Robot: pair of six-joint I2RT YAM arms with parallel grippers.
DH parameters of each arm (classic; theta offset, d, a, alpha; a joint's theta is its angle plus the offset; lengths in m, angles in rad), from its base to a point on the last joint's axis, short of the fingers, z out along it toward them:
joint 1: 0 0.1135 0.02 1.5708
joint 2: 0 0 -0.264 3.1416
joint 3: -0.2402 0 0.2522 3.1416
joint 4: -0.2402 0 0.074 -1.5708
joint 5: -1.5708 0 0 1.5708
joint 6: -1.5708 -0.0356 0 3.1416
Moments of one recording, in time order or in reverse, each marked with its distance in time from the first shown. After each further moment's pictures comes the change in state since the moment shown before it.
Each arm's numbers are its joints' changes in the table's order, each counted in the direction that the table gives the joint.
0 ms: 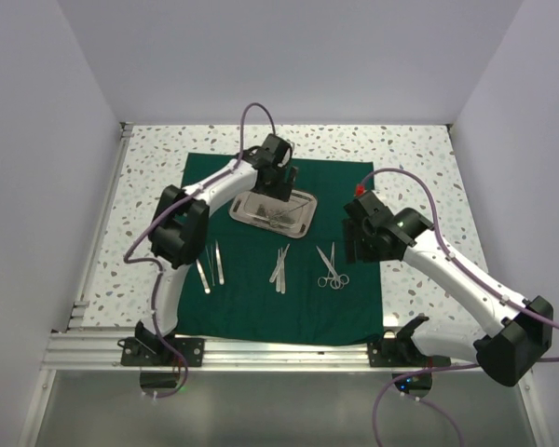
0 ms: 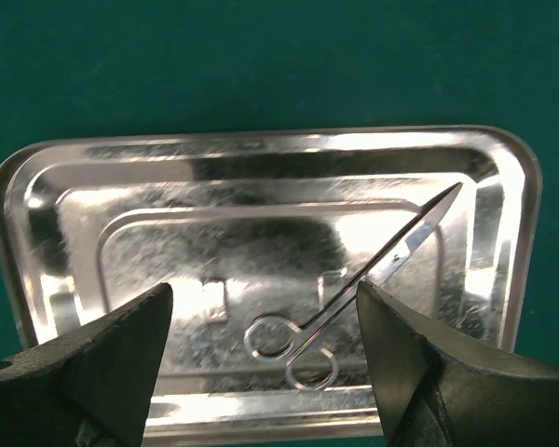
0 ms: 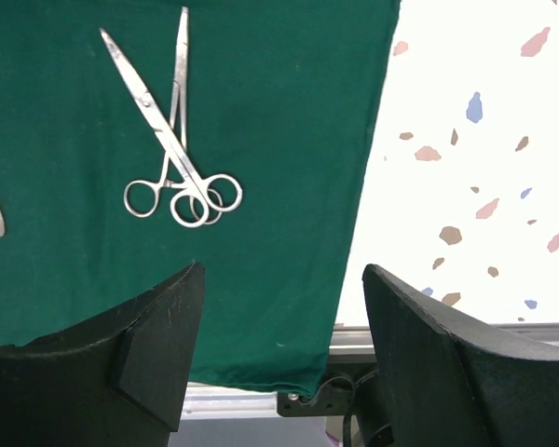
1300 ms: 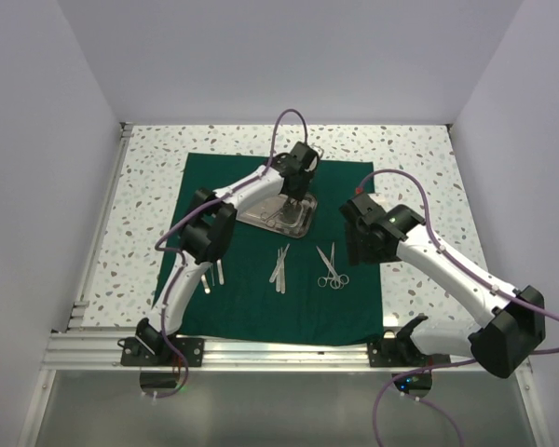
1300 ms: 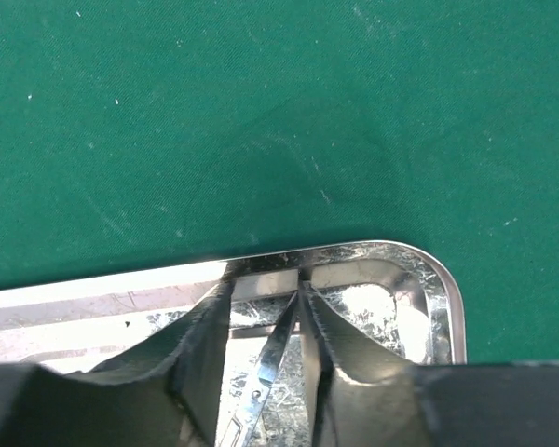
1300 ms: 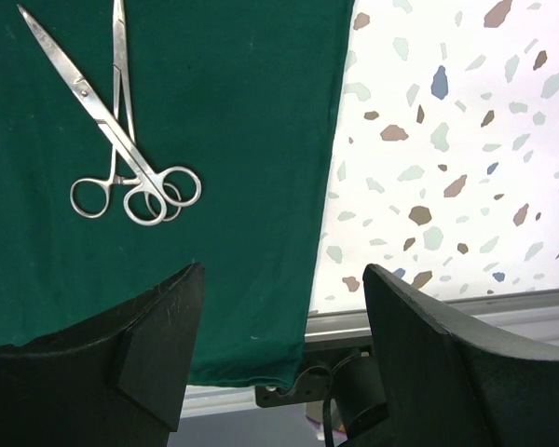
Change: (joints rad) left arm -0.098 -0.260 -0.266 0.047 0.051 -0.096; right arm 0.000 -0.053 -0.003 -0.060 -0.062 -0.017
